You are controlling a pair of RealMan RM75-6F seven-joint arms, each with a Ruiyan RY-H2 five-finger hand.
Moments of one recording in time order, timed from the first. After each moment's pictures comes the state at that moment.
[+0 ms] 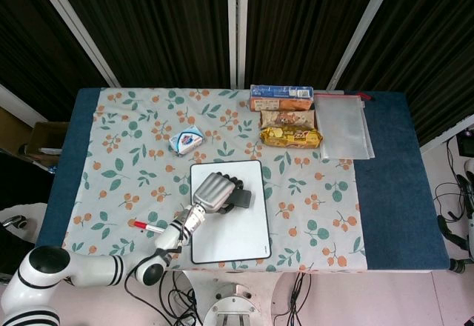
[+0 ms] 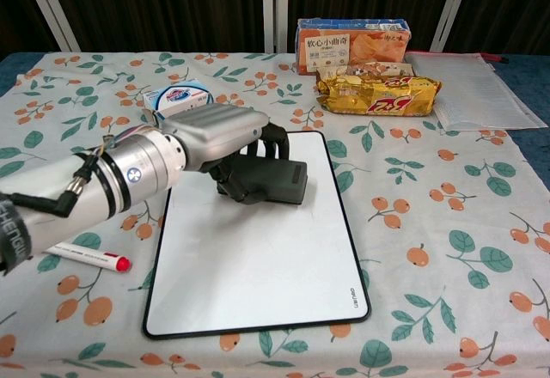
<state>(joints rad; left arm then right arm) -0.86 -1.83 -0.12 -1.39 1.12 0.94 0.45 0.00 -1.15 0.11 -1.39 -1.48 1.57 0.22</state>
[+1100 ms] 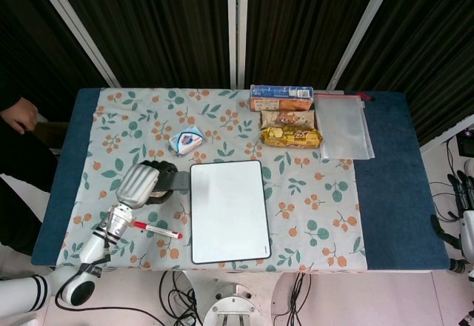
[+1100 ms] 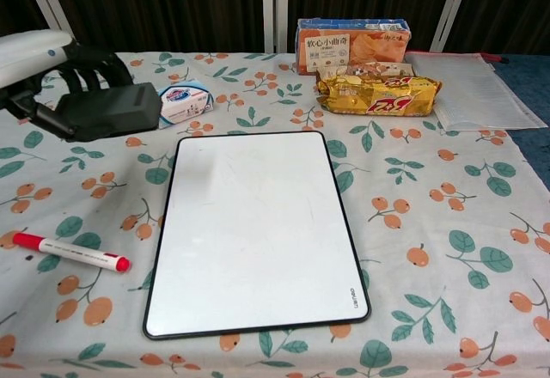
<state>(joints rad) -0.58 -1.45 -0.04 -1.54 1.32 1.22 0.10 0.01 -1.16 0.10 -1.41 -1.50 1.57 0.19</state>
